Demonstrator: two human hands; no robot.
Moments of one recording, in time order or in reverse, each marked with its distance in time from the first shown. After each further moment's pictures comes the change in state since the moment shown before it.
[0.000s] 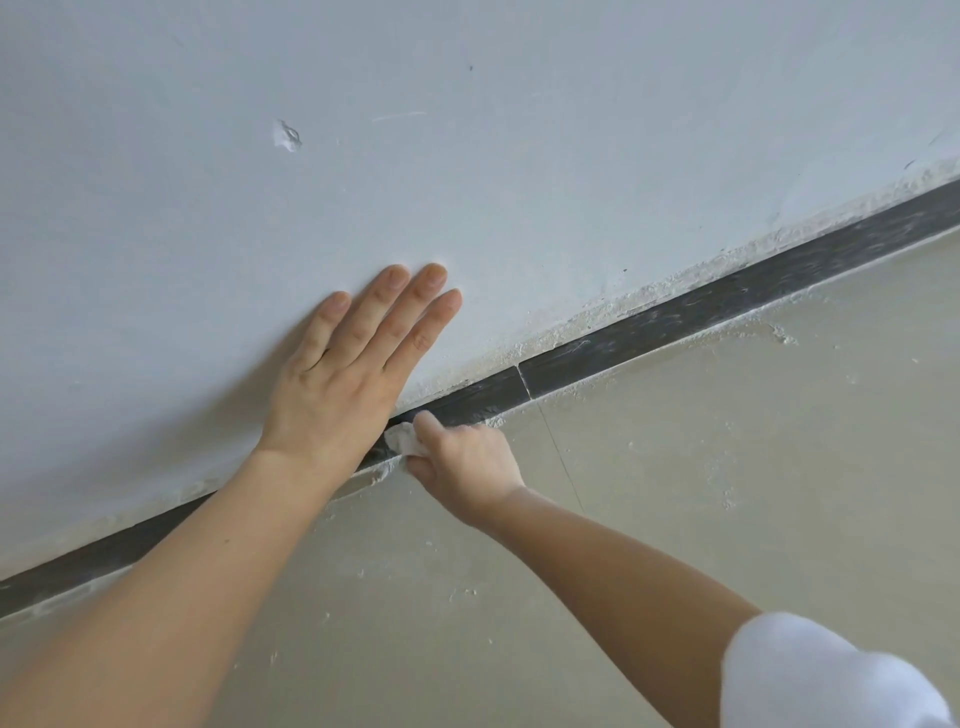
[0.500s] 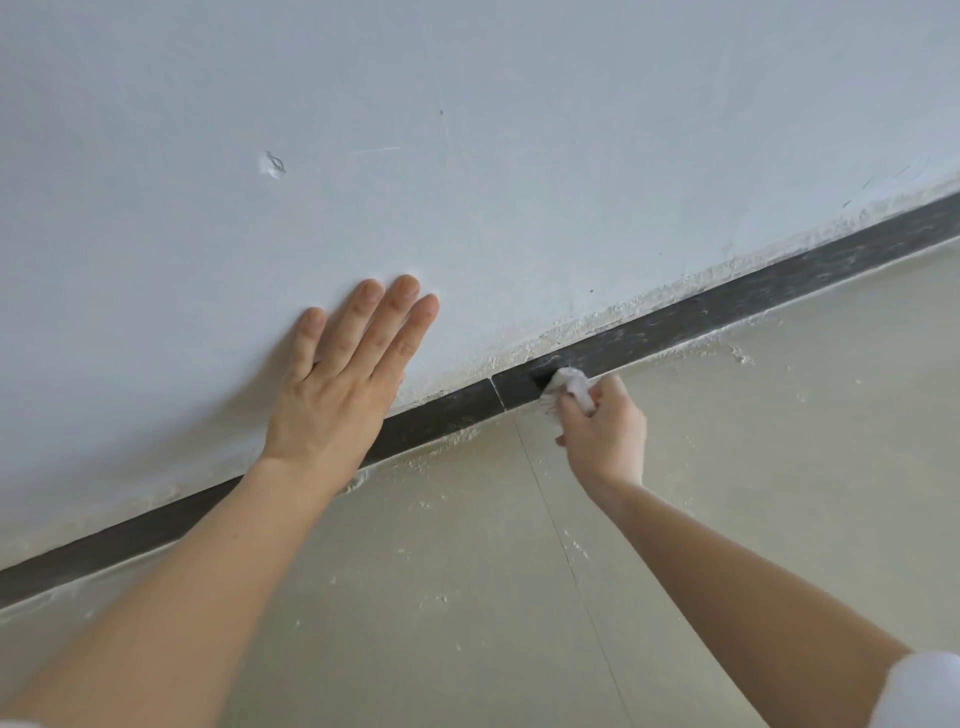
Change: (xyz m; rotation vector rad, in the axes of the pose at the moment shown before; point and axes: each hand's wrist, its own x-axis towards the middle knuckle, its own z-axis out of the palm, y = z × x) left_hand 0.006 0.019 0.002 -0.126 0.039 -0.159; right_hand -0.028 0.097 -0.073 0.456 0.352 0.751
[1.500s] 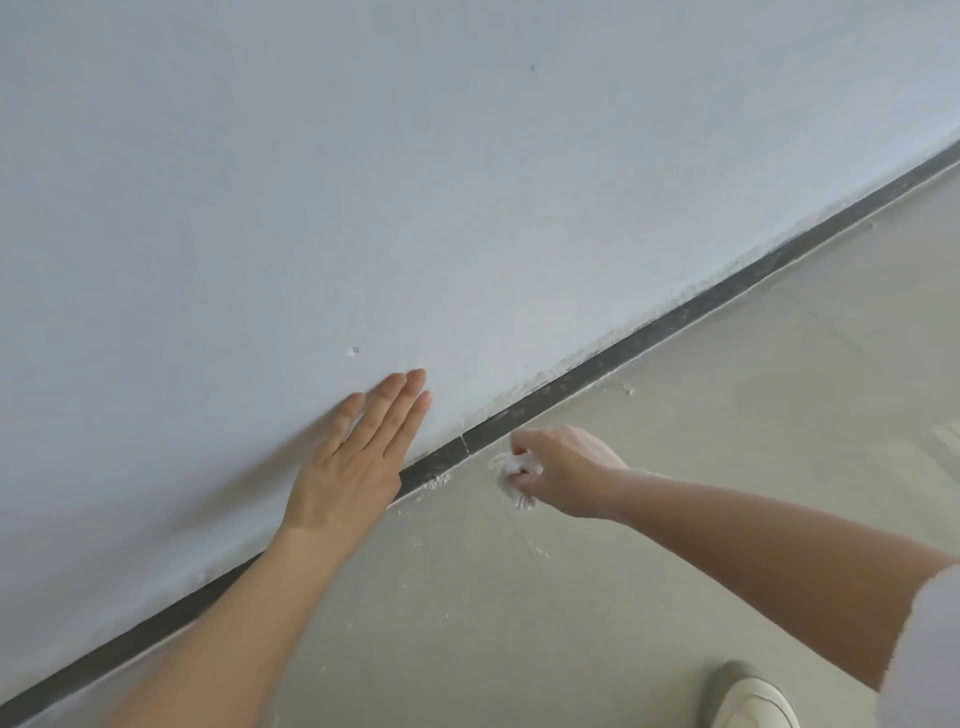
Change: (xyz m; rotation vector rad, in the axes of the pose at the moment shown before) left_hand 0.019 -0.048 -0.042 -0.185 -0.029 0.240; right_hand -0.053 -0.143 -0.091 -0.766 -0.568 -0.199
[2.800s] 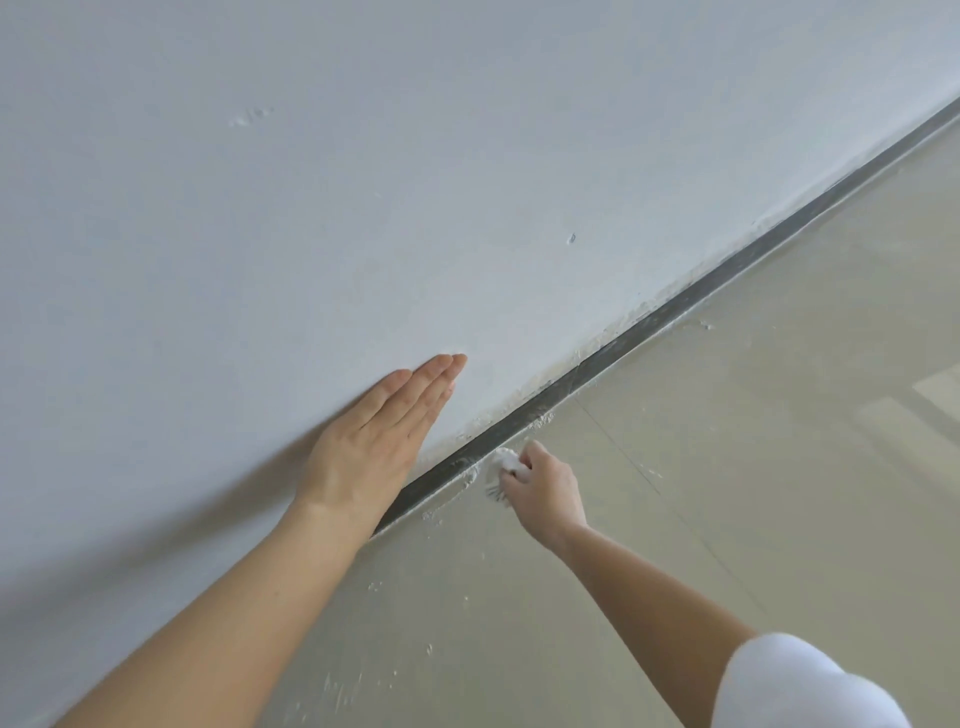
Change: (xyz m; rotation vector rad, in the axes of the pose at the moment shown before) left_hand -0.128 -0.108 0.009 0.171 -0.152 0.217; right_hand 0.023 -0.157 0.195 0.561 0.358 0.419
